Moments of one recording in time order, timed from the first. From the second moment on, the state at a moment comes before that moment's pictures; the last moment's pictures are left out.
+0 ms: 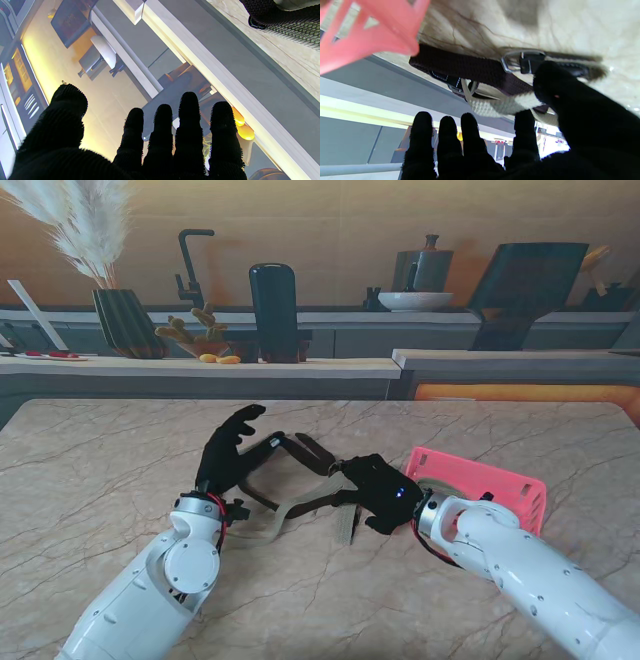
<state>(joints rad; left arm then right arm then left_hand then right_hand) 1.37 -1.25 -1.07 -1.27 0.47 -0.30 0.57 -1.16 -0.97 0.74 -1.22 -1.31 -0.34 -0.35 0.63 -0.26 0.23 -0.06 0.30 0.06 0.51 0.50 0.49 0.13 0.38 0.43 0.55 0.18 0.50 0.59 0.21 0.27 0.94 0.53 0.51 -0.67 1.01 -0.07 0.12 -0.29 0.76 0.42 0.19 0.25 0.57 0.28 0.14 0.18 0.41 0.32 0.00 0.18 0.86 0.43</state>
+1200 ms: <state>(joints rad) 1.39 -1.24 -1.08 -1.29 0.47 -0.35 0.54 -1.22 -1.08 0.87 -1.24 -0.94 -0.26 -0.28 0.64 -0.24 0.19 -0.06 0.32 0.06 0.51 0.50 0.50 0.13 0.38 0.44 0.55 0.18 0.48 0.59 0.20 0.27 0.94 0.53 0.88 -0.05 0.25 -0.11 0.37 -0.27 1.05 0.20 0.73 0.10 0.69 0.34 0.53 0.10 0.53 0.34 0.21 0.18 0.95 0.34</state>
